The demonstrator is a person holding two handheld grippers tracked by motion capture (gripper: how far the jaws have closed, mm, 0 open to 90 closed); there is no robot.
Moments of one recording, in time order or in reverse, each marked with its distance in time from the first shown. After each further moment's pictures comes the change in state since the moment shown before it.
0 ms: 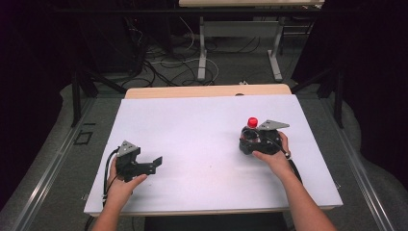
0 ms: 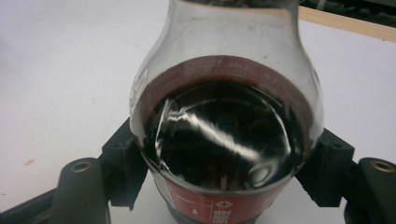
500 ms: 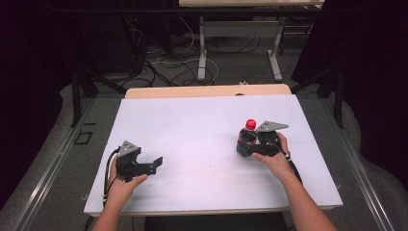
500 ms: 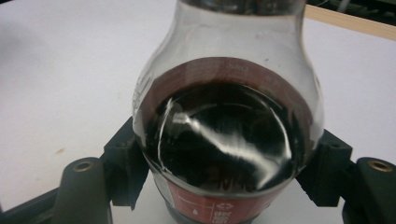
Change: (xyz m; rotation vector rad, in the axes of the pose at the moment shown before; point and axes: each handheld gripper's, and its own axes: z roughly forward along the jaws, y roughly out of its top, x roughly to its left) left arm -0.002 0.001 0.000 0.001 0.007 0.025; right arm 0.008 0.002 -0.004 0.005 0.069 -0.040
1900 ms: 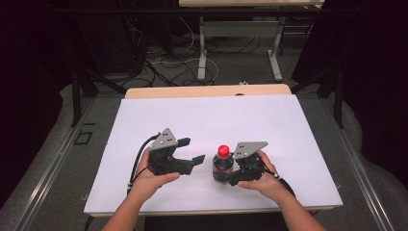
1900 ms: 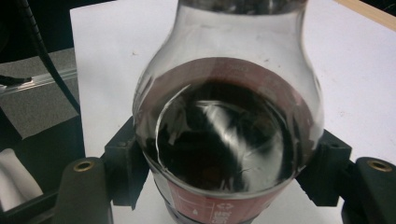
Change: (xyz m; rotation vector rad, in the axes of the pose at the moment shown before) left arm -0.121 0.084 -0.011 -0.065 -0.377 0.260; right arm 0.102 0.015 -0.024 0.030 0.350 -0.258
